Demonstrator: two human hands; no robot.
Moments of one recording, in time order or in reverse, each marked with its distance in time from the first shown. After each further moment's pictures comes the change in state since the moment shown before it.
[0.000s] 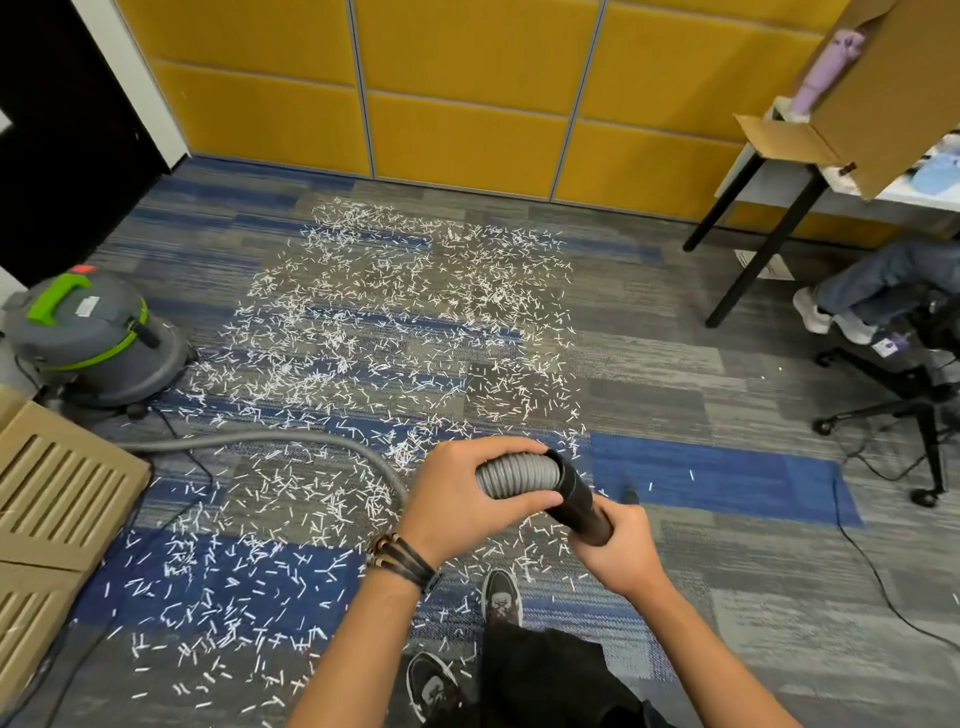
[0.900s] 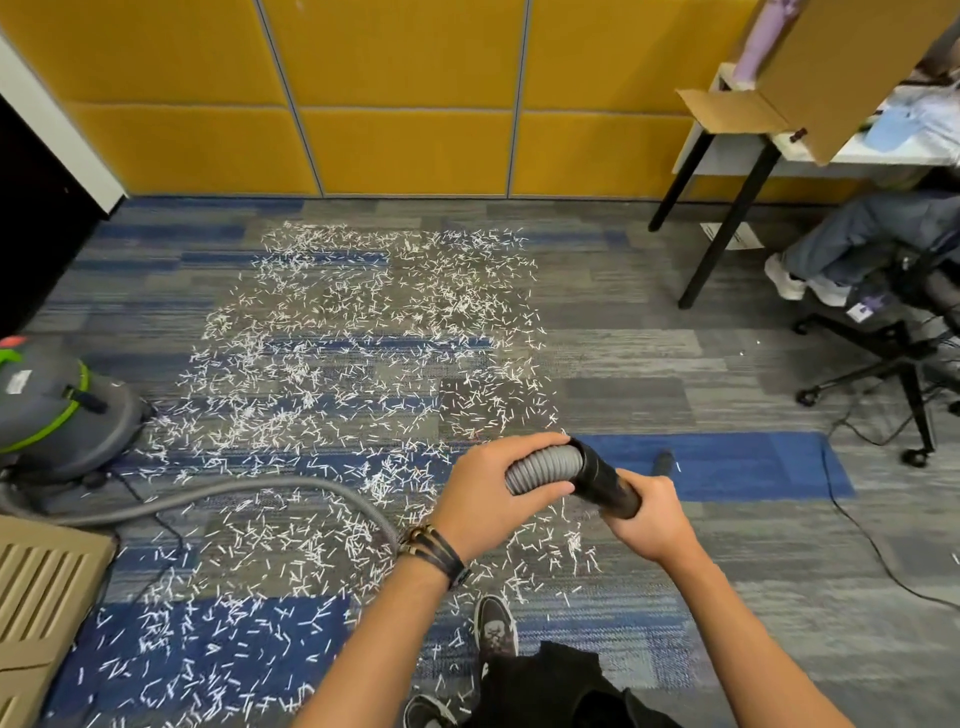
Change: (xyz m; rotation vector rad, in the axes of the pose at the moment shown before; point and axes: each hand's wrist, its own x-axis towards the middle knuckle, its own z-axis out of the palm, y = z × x) left_hand 0.126 0.017 0.087 0.063 -0.198 0.010; right_hand 0.088 0.077 -0.107 -0.091 0.033 0.109
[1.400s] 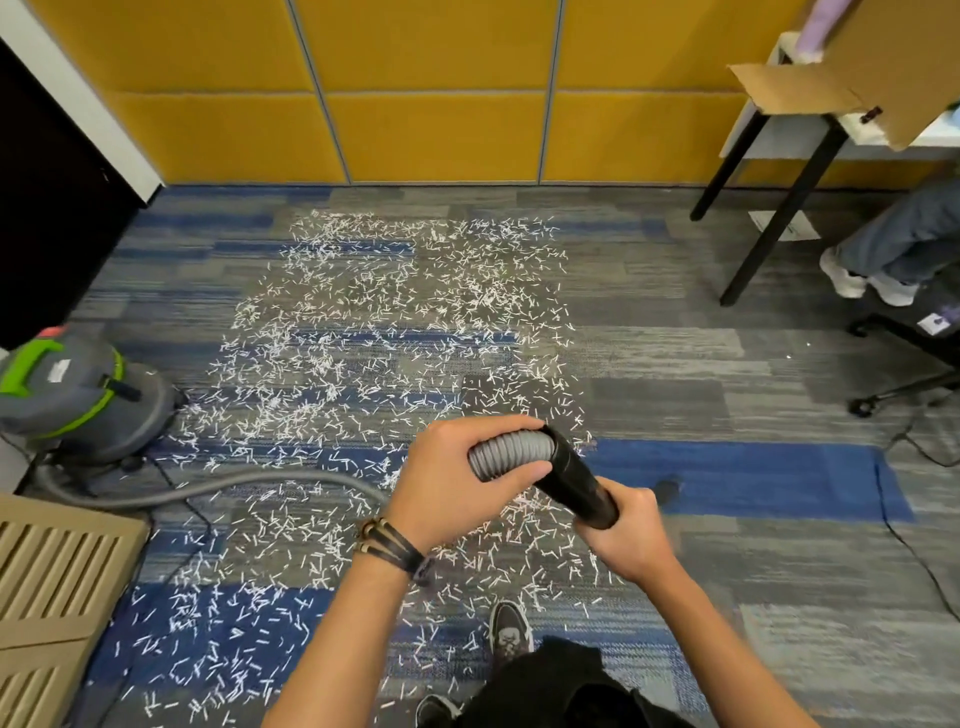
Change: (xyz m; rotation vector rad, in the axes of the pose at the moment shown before) left_hand 0.039 0.006 -0.050 0.073 0.150 0.011; right_hand 0.044 -0.023 0.030 0.115 -0.034 -0.037
